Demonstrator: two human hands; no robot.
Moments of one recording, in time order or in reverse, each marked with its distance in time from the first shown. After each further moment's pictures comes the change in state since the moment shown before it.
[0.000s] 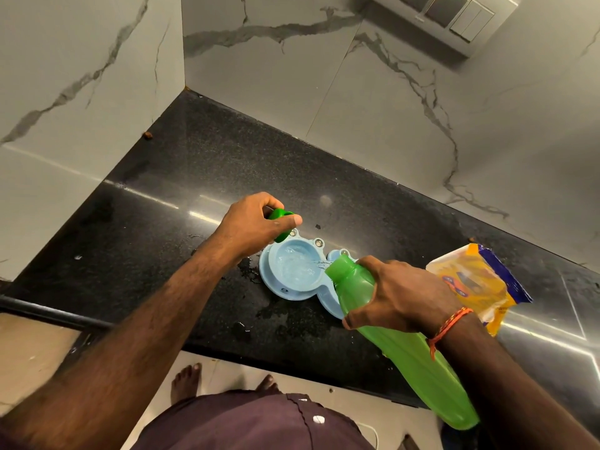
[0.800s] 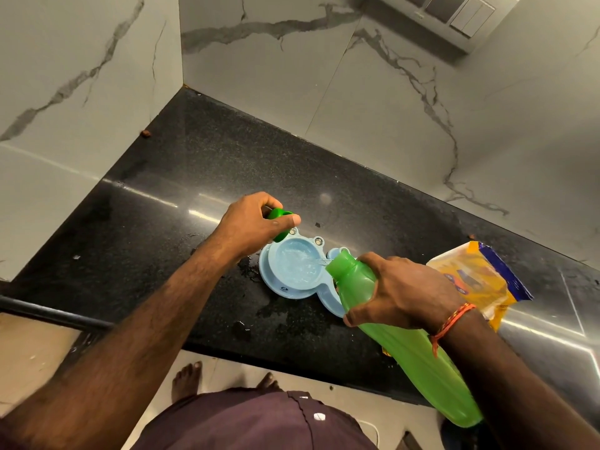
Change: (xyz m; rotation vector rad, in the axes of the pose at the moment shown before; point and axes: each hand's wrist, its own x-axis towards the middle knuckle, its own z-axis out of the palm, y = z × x) left_hand 0.001 -0.002 0.001 0.009 -0.005 -0.008; right_hand 0.002 0.002 -0.001 -0.018 -0.005 0.000
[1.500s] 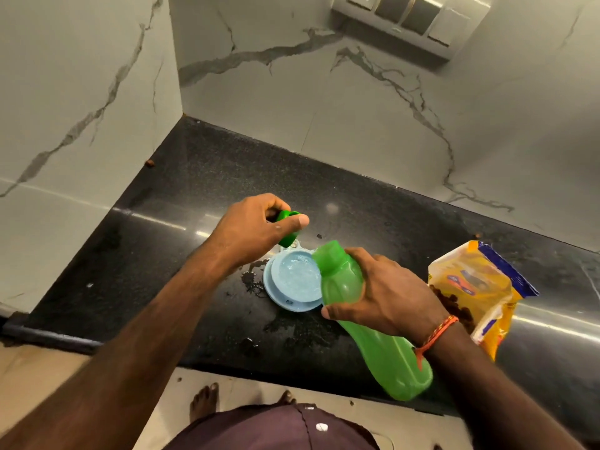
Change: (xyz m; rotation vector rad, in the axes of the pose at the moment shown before) left_hand -0.013 0.041 -0.019 0.132 -0.030 0.140; right_hand -0.002 -0.012 0.011 0.323 0.250 -0.105
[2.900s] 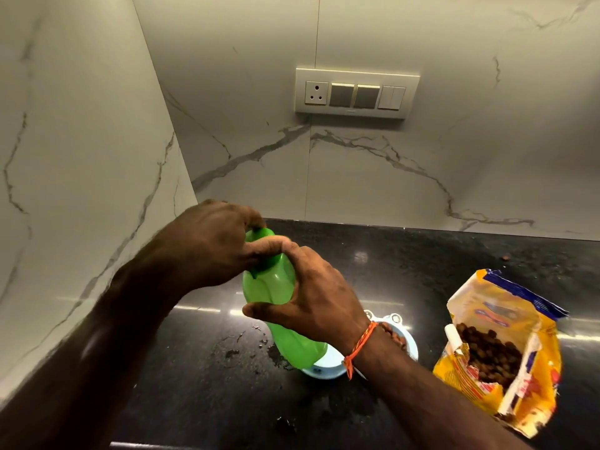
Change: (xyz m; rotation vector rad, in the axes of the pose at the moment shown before) left_hand -0.026 0.129 -0.106 0.880 -0.116 0.210; right_hand 0.045 -0.088 -0.018 0.508 0.519 -0.413
